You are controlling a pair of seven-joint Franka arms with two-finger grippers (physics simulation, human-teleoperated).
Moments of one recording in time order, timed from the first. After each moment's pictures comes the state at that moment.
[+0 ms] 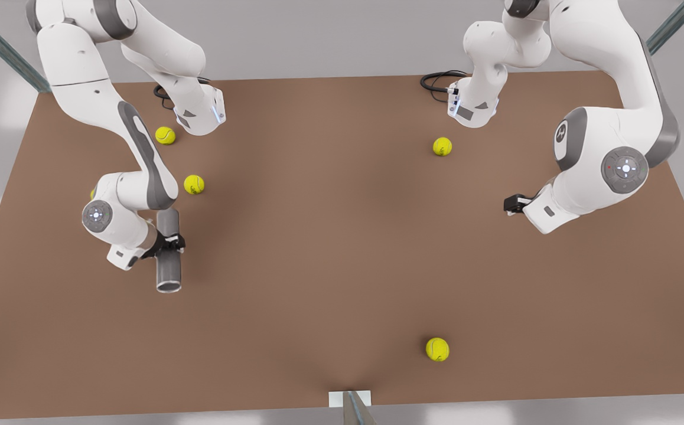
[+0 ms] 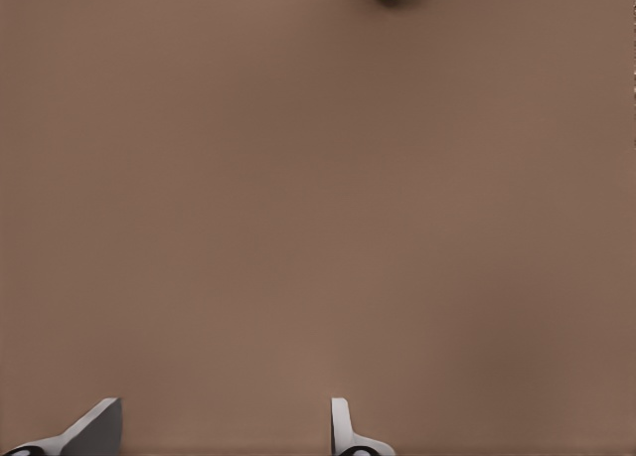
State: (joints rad) left arm -0.31 0.25 0.18 -1.48 -0.02 1.53 0.07; right arm -0.31 0.33 0.33 -2.11 -0.07 2.39 -0.21
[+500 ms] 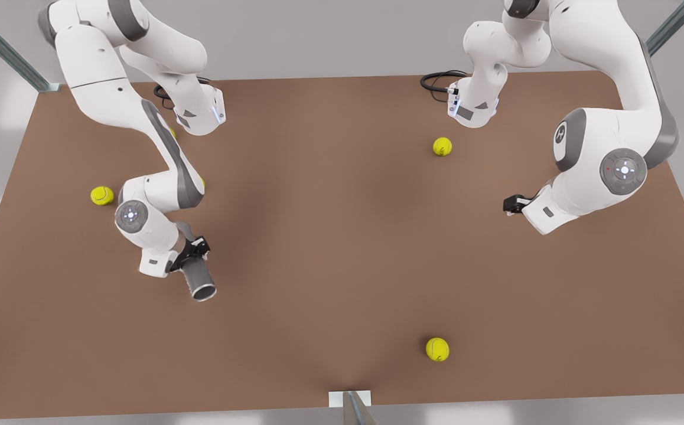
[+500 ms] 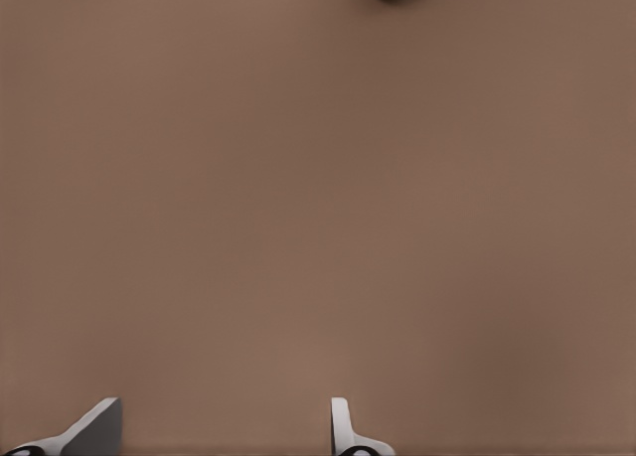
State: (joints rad) left arm -0.31 0.25 0.19 -1.48 -0.02 1.53 0.07; right arm -0.16 0.36 0.33 -2.00 -0.12 2.39 -0.31
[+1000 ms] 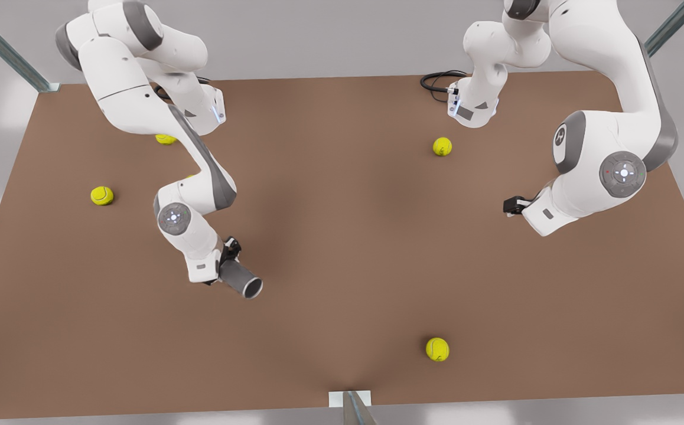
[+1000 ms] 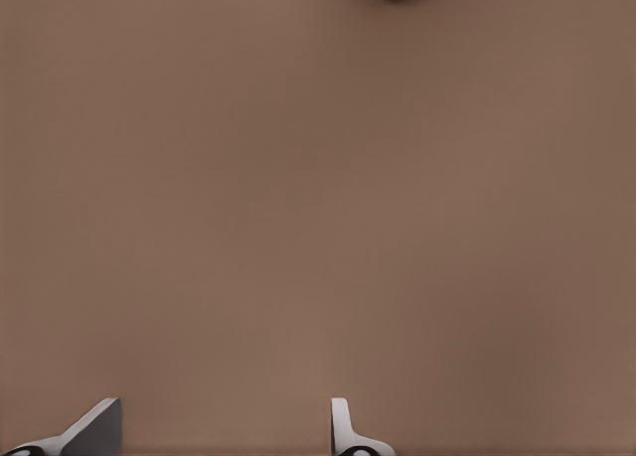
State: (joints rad) left arm -0.31 0.26 0.19 -1.48 -0.02 1.53 0.07; right arm 0.00 0.46 0.33 -1.86 -0.16 2.39 -0.53
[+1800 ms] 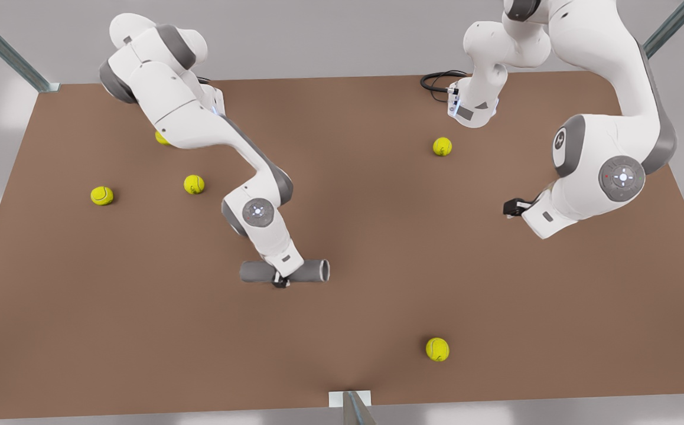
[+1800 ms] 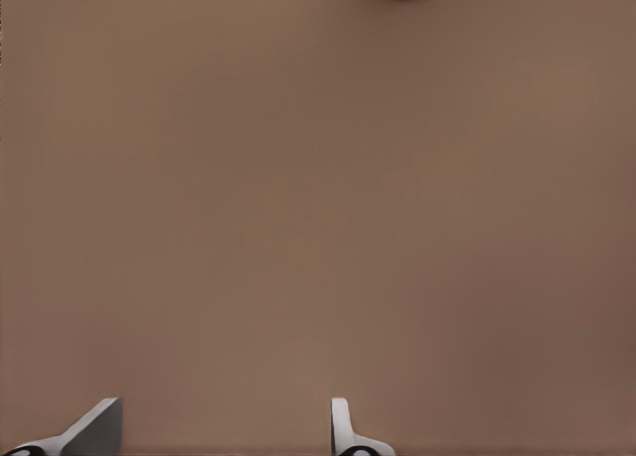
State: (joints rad) left arm -0.30 0.27 0.19 -1.48 -0.02 1.54 0.07; right arm 0.26 0.67 0.33 -1.57 -0.32 2.39 -0.72
